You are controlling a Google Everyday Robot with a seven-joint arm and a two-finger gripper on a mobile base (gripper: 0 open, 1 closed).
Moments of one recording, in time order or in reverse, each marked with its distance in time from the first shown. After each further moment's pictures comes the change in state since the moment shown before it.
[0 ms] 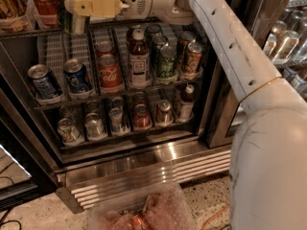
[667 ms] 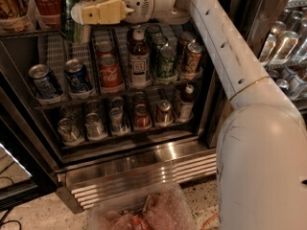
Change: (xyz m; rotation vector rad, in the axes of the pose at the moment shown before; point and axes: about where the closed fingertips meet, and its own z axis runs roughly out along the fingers) arm 0.012 0.021 -0.007 -0.162 -0.008 0.060
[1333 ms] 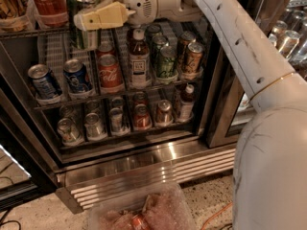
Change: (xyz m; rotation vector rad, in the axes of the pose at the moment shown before) arm 0.010 -0.002 -0.002 0.133 0.161 0.055
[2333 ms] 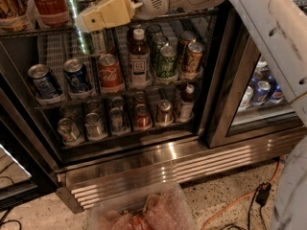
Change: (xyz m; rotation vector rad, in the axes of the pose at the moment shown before) arm -0.011 0.043 -0.009 0.085 0.160 0.098
